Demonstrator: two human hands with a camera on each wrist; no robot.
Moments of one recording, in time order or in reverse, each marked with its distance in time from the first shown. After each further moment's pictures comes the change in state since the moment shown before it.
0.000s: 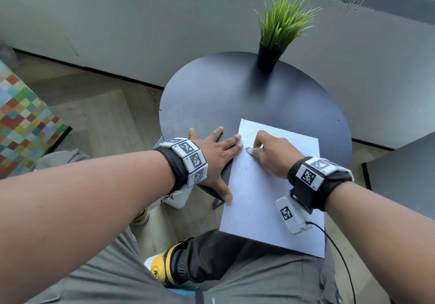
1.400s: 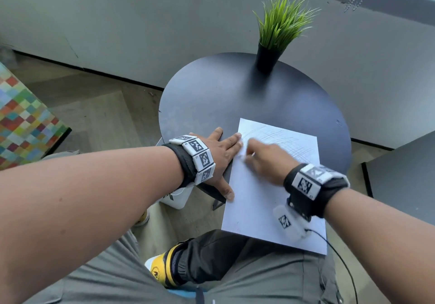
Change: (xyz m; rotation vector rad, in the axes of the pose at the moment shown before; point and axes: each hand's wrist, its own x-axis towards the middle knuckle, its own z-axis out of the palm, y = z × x) left_hand 0.002 0.006 -0.010 0.047 -0.014 -0.021; right_hand -0.013 -0.011 0.009 -0.056 -0.062 -0.110
